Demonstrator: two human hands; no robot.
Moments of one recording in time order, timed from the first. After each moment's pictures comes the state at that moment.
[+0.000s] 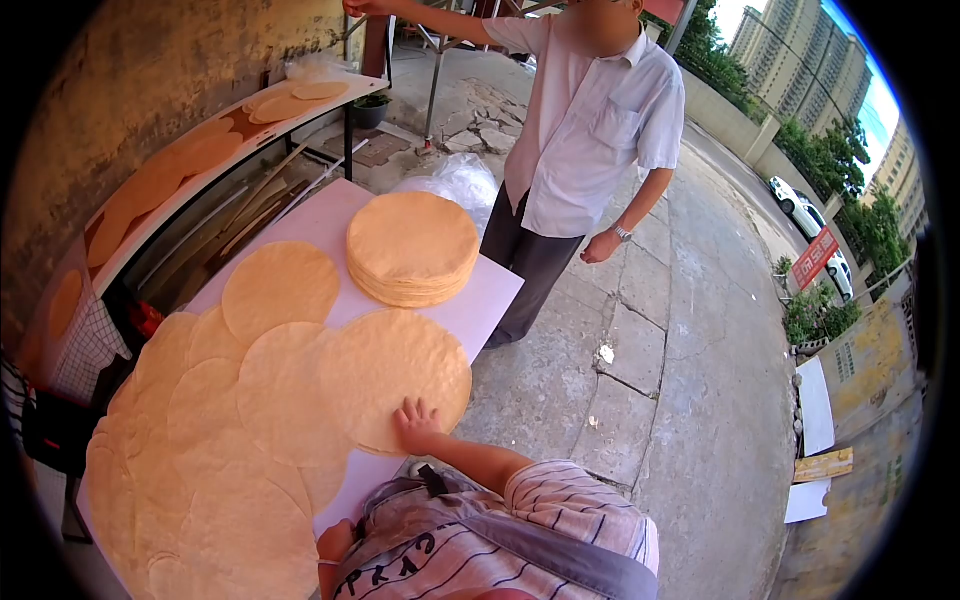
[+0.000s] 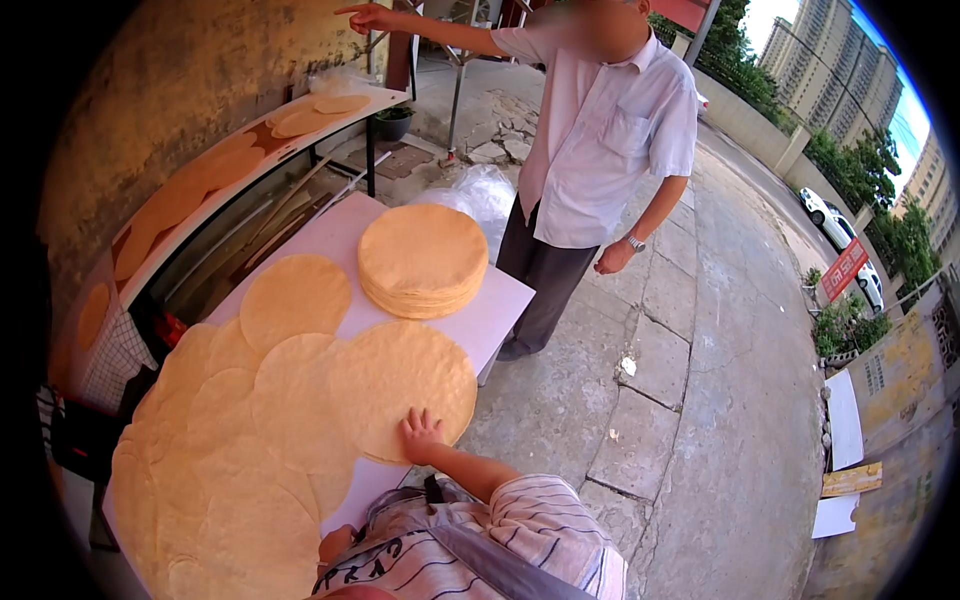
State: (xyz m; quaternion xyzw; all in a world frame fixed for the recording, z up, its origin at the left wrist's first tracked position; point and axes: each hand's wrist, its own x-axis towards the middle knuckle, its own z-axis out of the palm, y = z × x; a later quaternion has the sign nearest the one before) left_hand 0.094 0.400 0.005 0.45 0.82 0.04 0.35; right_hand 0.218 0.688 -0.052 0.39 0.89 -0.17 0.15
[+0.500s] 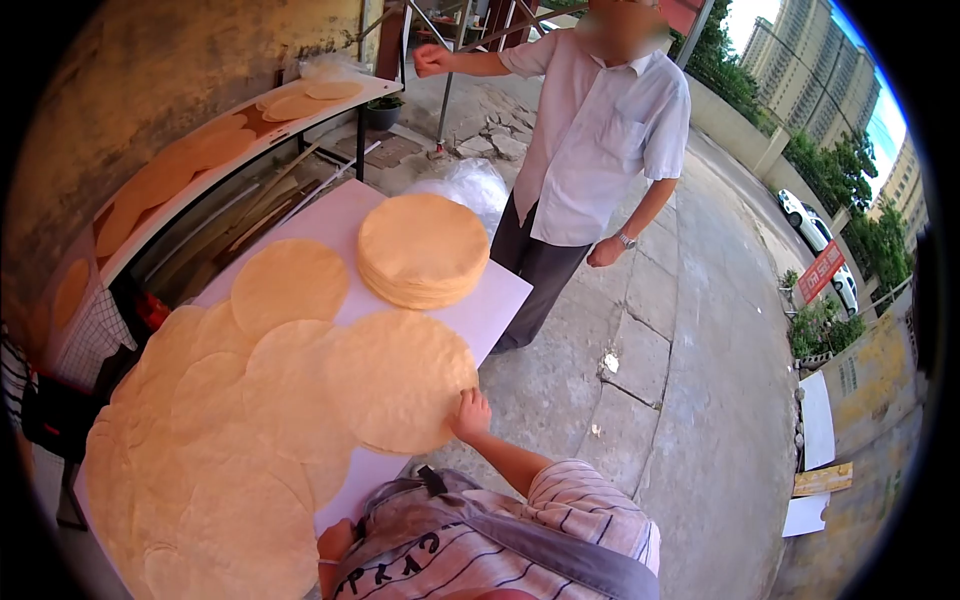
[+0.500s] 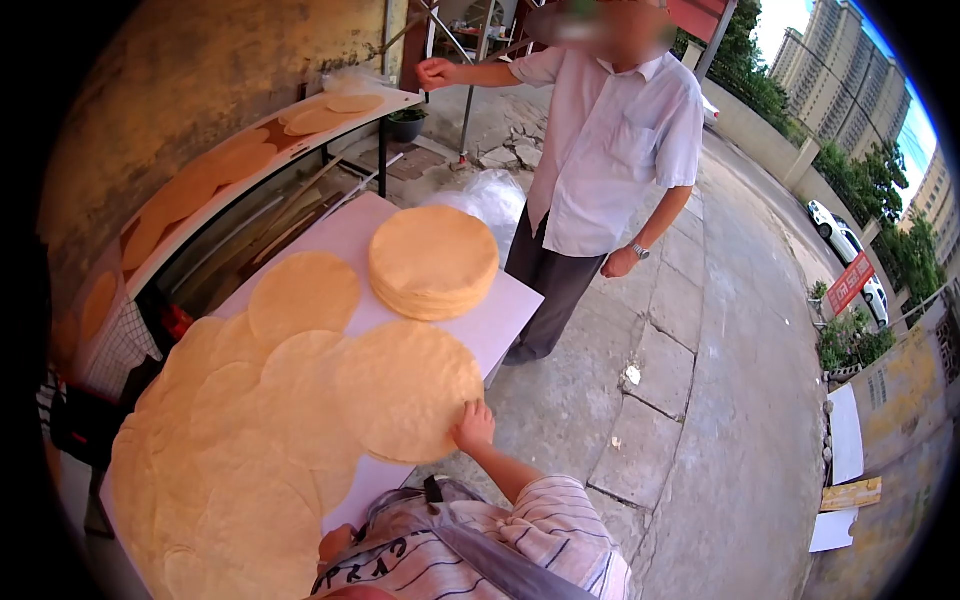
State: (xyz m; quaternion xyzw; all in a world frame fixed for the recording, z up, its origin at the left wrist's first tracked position) left_hand 0.096 0.394 -0.002 0.43 0.83 0.05 0.35; right_hand 0.291 0.727 -0.065 0.58 0.79 -0.12 -0.14
